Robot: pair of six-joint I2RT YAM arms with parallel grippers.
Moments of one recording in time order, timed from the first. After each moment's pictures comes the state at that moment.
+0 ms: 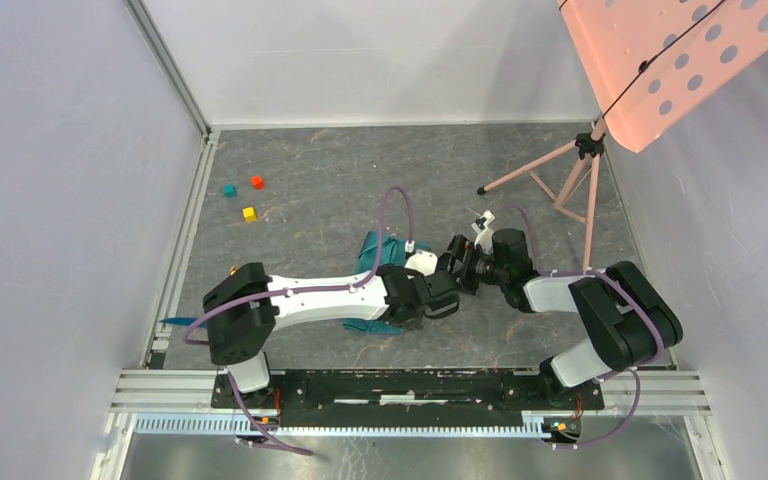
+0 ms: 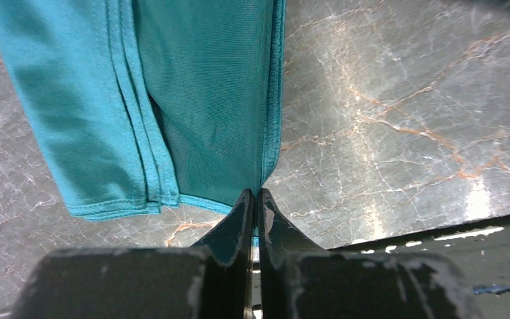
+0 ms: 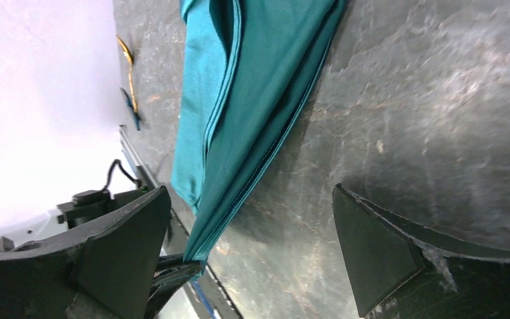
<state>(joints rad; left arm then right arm) -1.24 1.75 1.22 -0.82 -0.38 -0.90 0.38 1.51 0.41 0.51 -0.60 0.81</state>
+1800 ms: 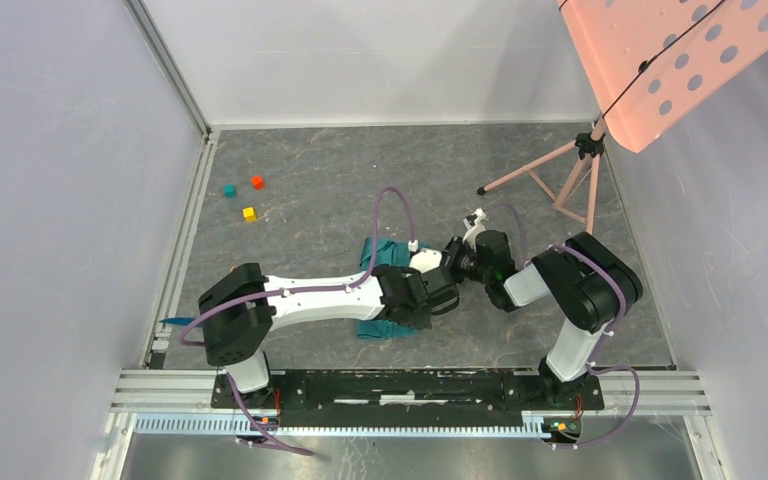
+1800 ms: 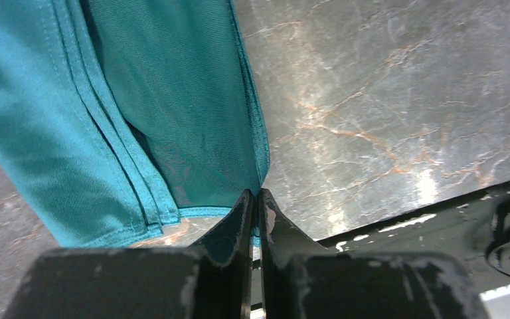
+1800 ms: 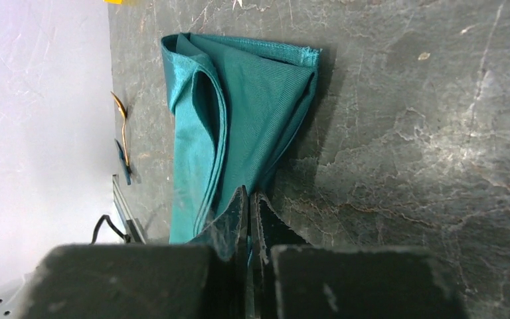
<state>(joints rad) -1.23 1.70 1.19 -0.69 -0.32 -0.90 0.48 1.77 0.44 0.87 -0.41 0.95</state>
